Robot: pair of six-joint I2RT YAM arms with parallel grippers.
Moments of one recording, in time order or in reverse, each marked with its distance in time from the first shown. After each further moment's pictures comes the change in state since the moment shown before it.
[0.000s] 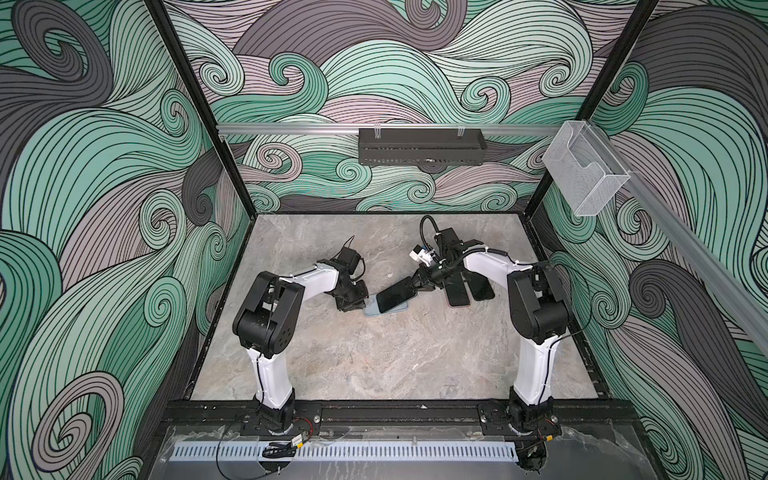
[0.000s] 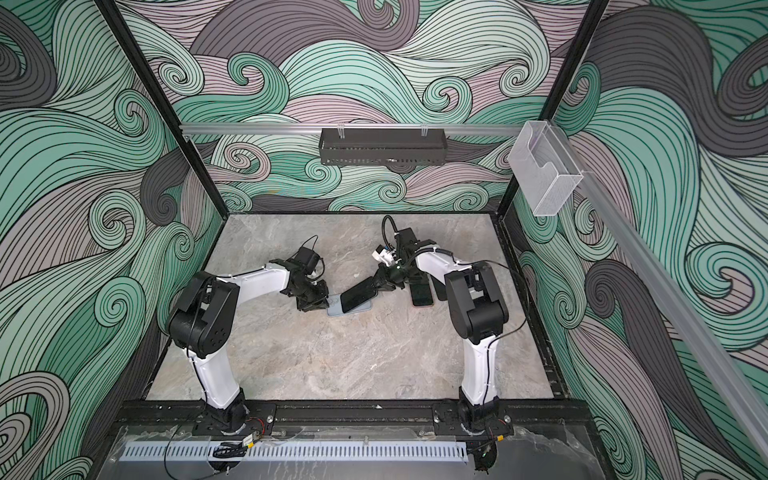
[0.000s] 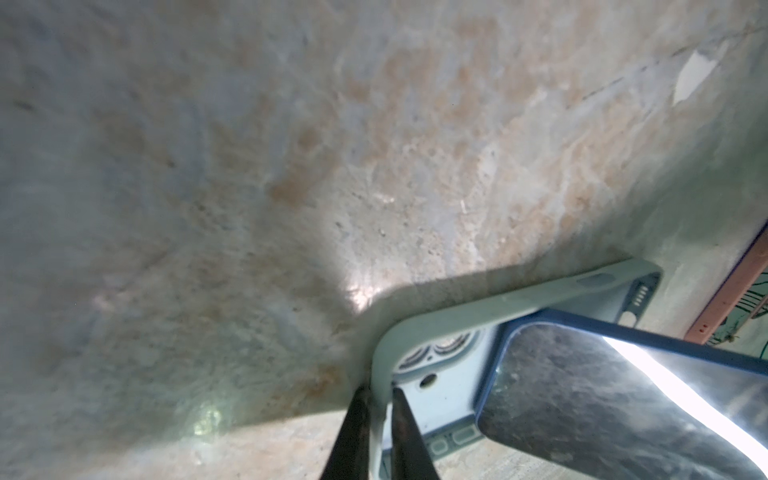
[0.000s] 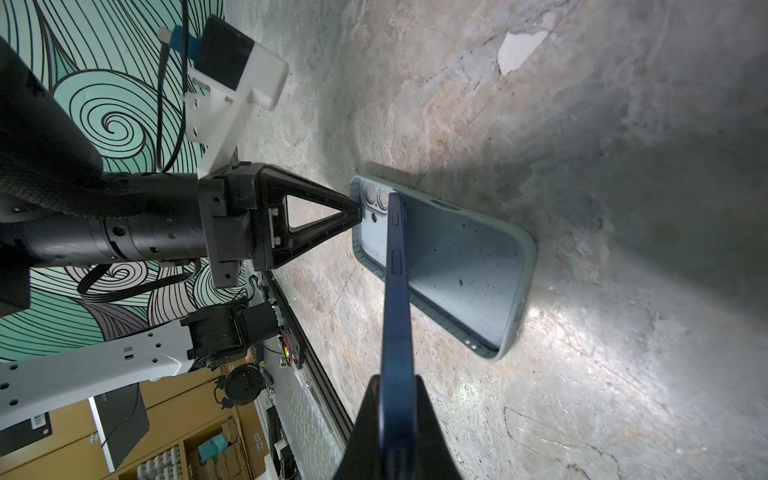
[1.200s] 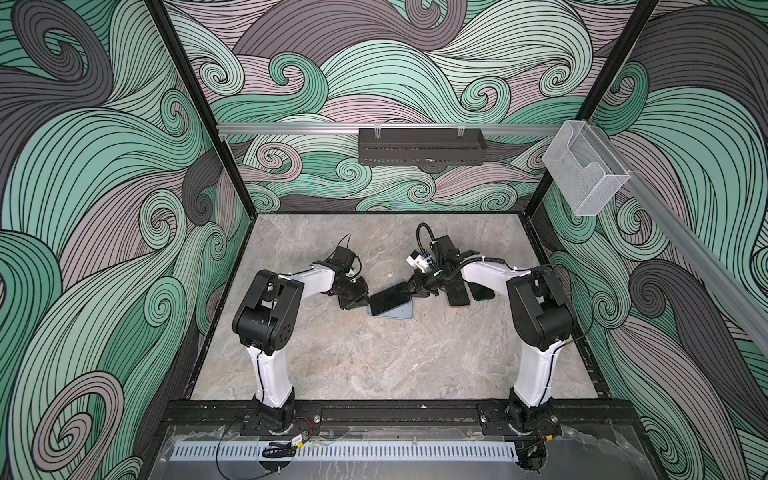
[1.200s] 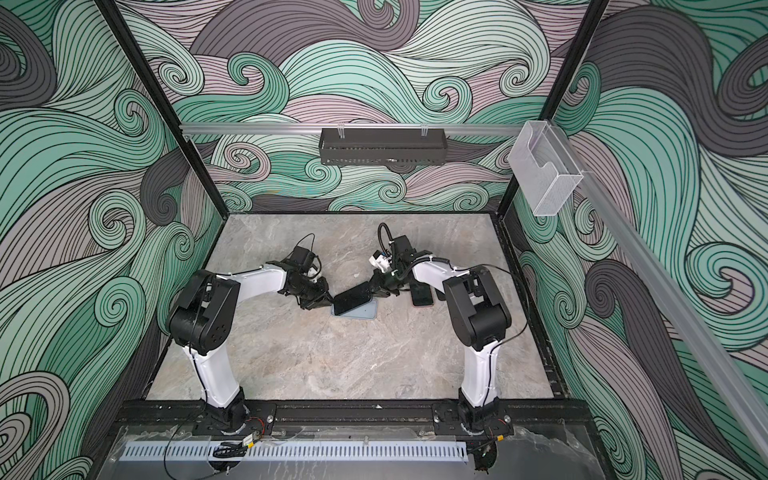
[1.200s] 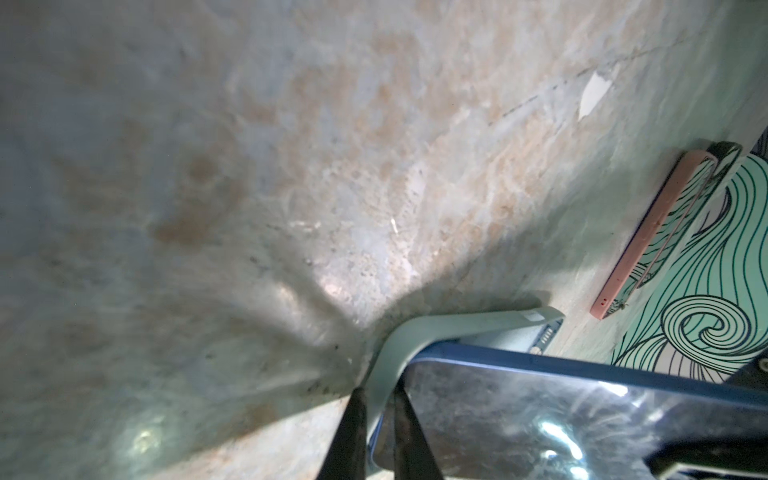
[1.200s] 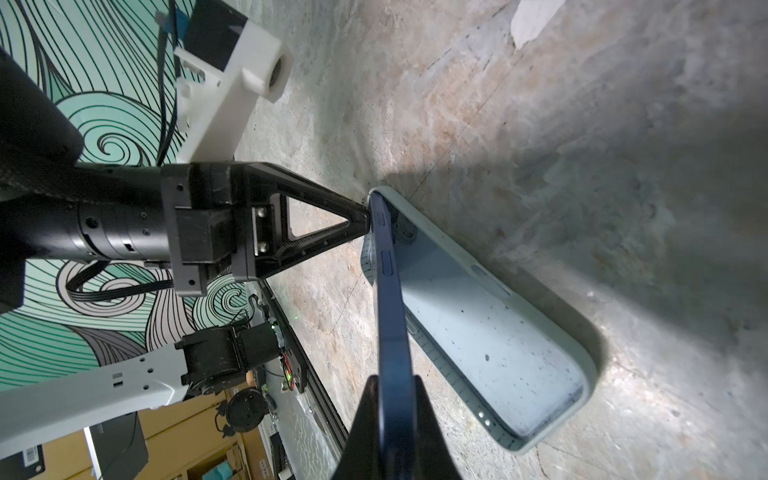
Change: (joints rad) left arm 0.038 0.010 -0.050 0.142 0.182 -0.032; right arm 0.064 -0.072 -0.165 0.229 0.069 0.195
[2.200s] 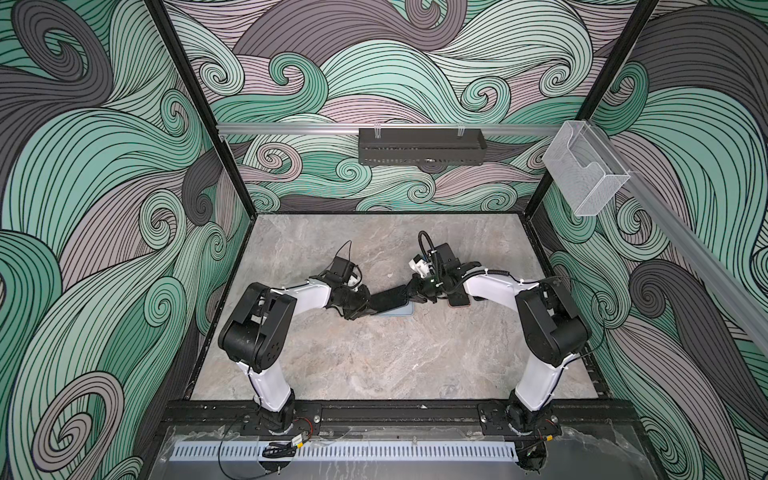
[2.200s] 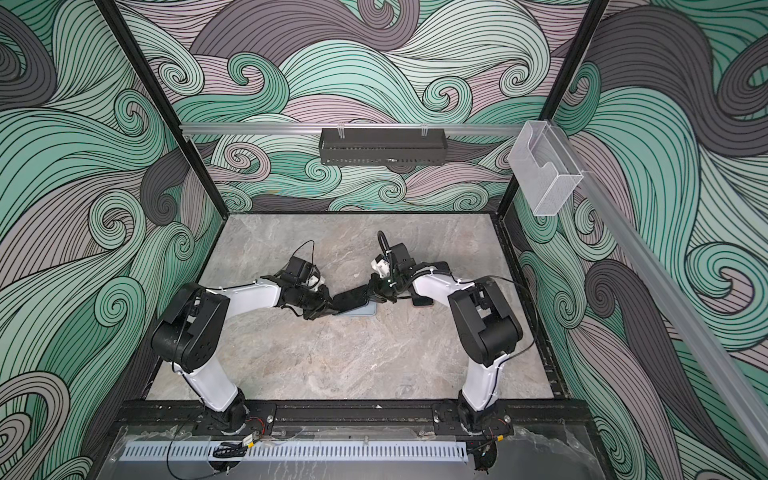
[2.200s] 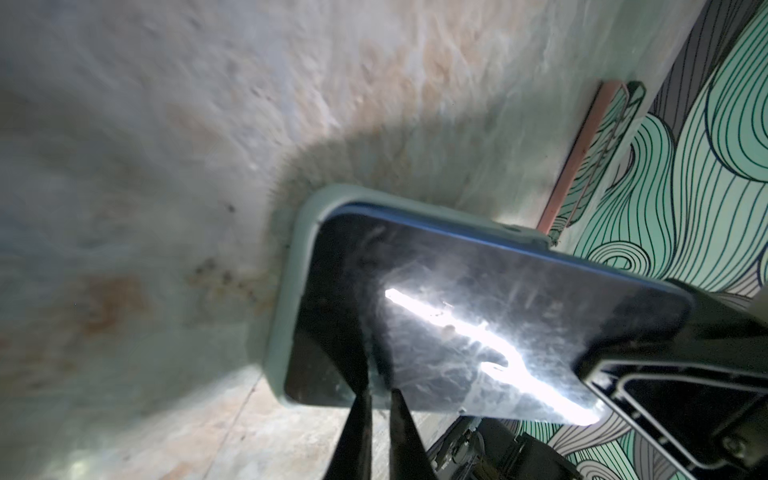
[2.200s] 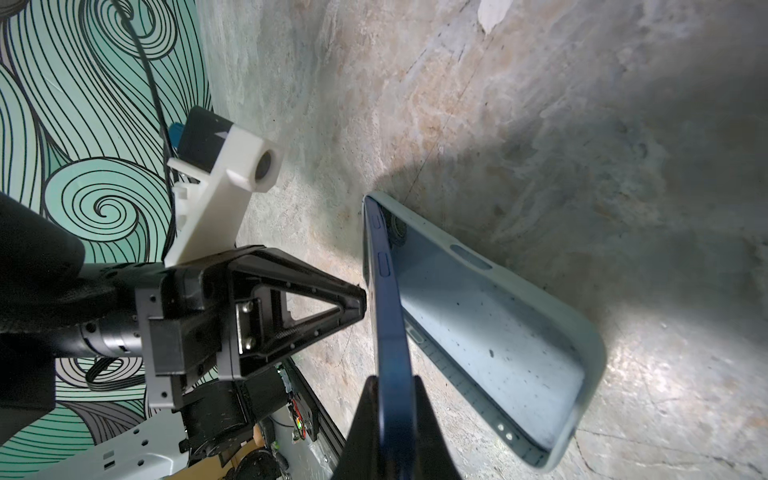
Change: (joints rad) left arm -0.035 -0.130 -0.179 0.180 0.144 -0.109; right arm 0.063 -0.108 -0.140 0.174 0.127 0.239
